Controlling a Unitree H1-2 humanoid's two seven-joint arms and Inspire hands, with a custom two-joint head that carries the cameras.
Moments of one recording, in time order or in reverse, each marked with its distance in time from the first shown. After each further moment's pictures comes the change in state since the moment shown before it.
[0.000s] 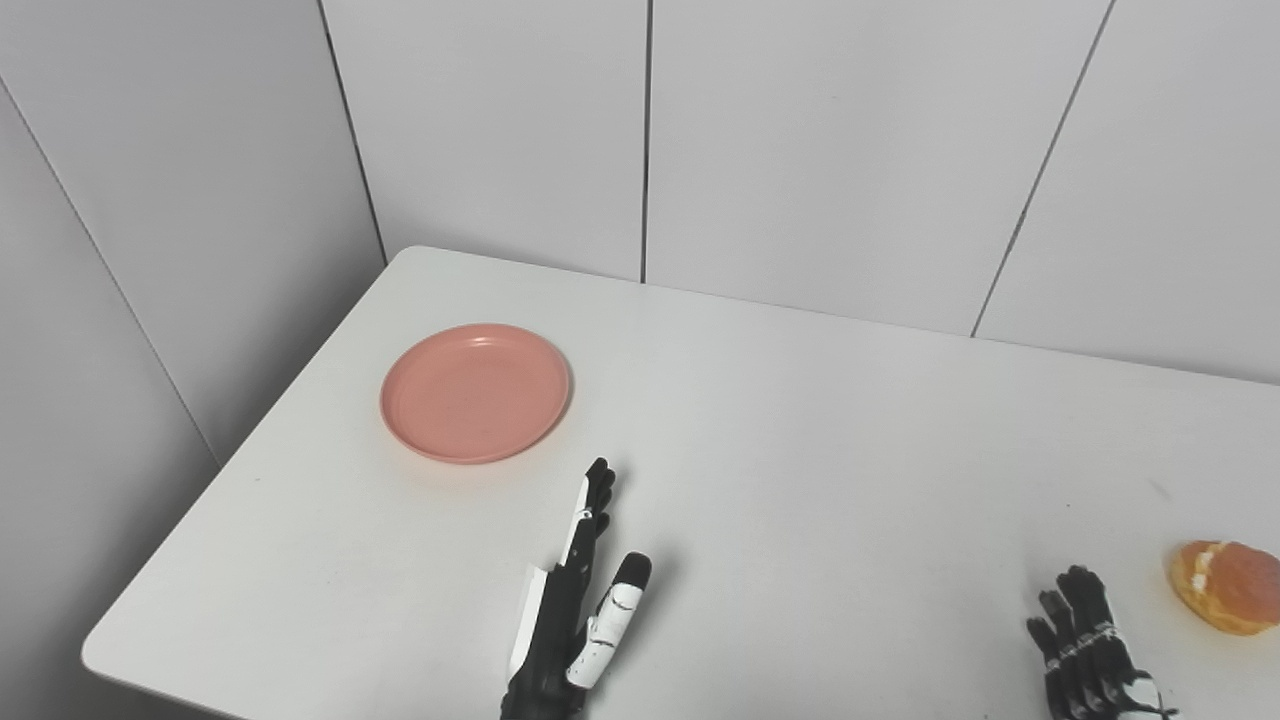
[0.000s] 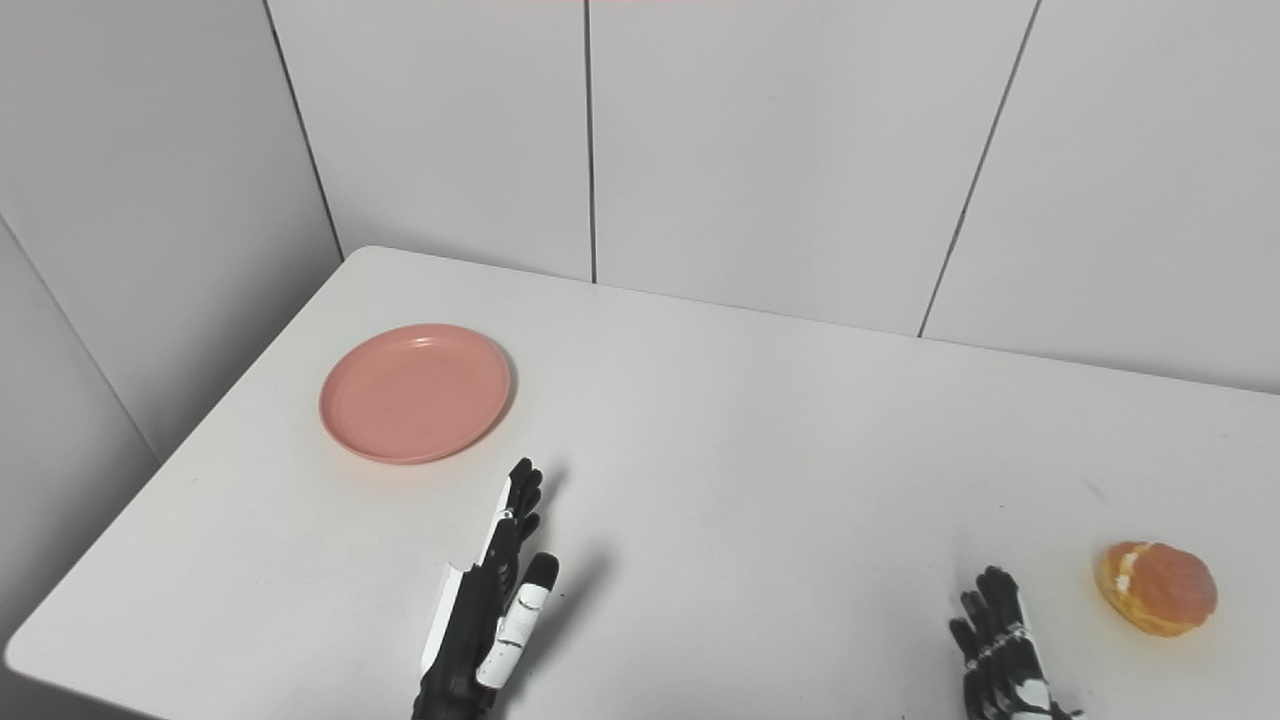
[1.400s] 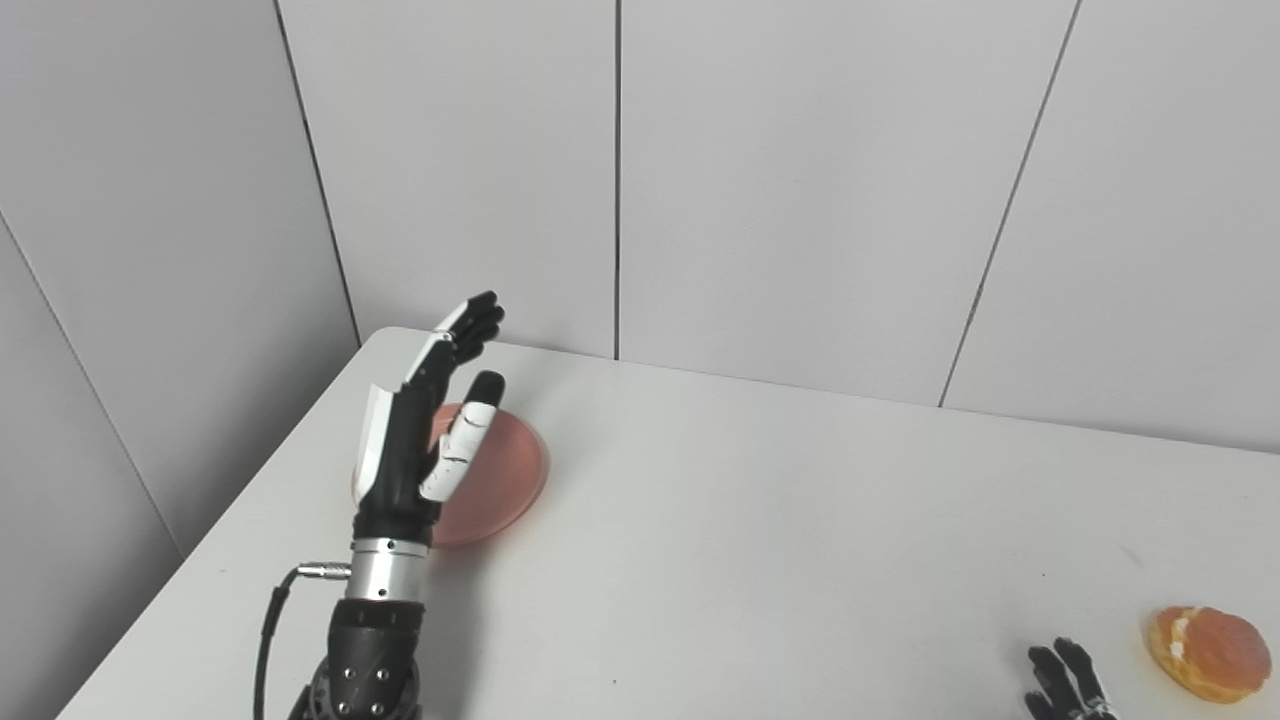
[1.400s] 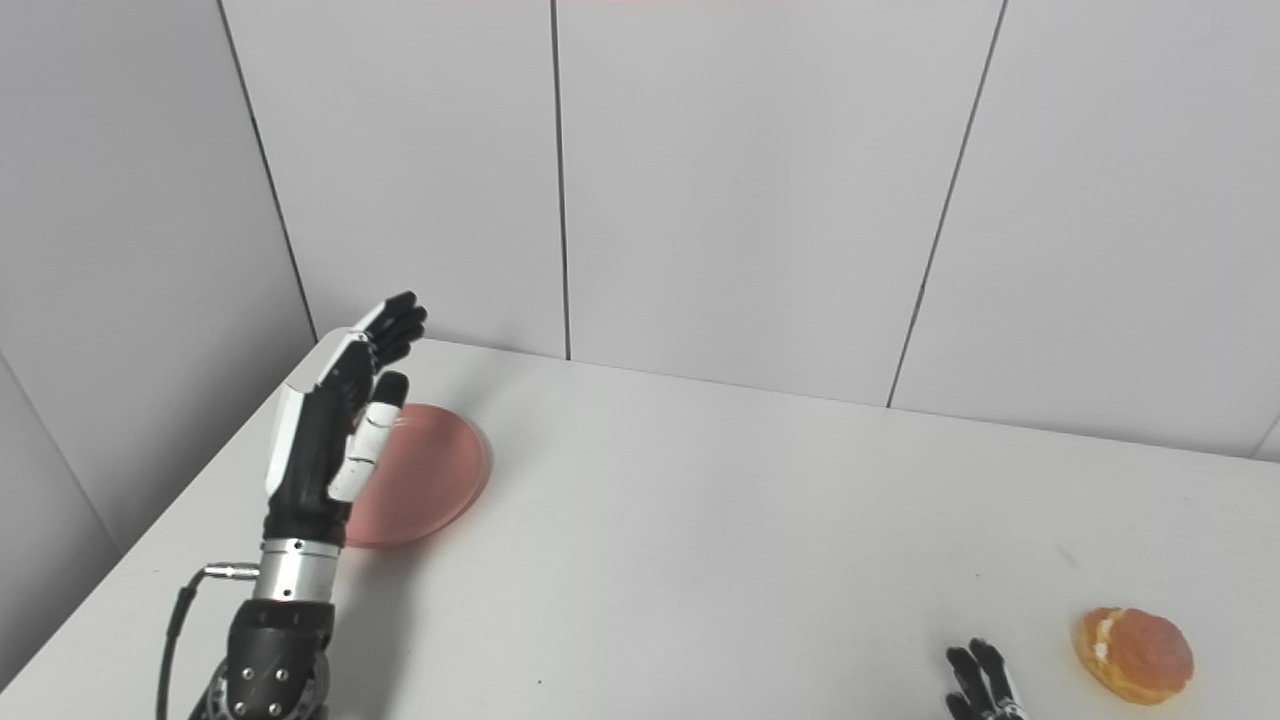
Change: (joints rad) left arm -0.421 0.266 0.355 -0.142 -0.043 0.109 -0.034; right arm -0.035 0.037 0.019 0.038 -0.049 -0.045 -0.018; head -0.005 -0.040
